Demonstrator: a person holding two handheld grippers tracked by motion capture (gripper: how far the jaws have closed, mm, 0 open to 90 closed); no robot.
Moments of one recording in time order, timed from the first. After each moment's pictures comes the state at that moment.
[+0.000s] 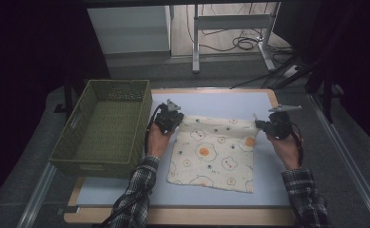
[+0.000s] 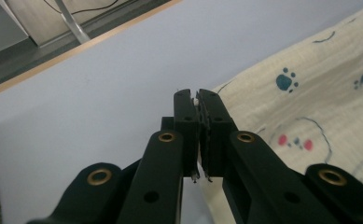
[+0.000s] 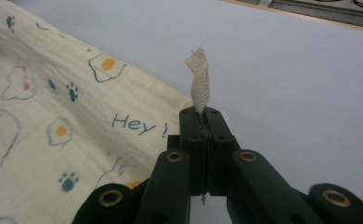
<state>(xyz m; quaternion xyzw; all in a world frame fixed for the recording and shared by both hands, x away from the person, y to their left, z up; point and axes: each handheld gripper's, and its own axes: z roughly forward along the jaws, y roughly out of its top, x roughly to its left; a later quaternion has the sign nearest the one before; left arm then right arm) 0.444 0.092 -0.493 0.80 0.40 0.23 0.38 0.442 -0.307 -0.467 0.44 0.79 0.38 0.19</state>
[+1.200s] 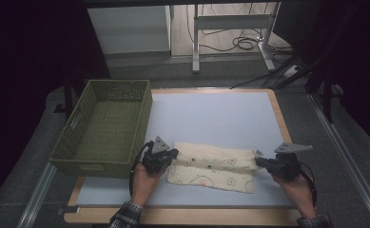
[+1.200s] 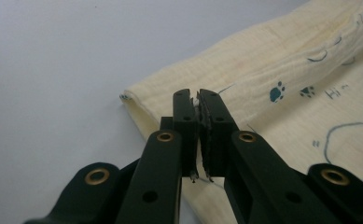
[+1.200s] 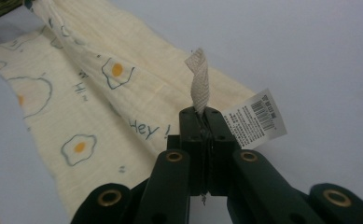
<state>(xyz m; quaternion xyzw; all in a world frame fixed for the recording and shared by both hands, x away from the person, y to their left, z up) 0.311 0.115 -0.511 0.80 0.38 0.17 0.42 0.318 -0.311 -0.489 0.38 0.82 0.40 0.12</state>
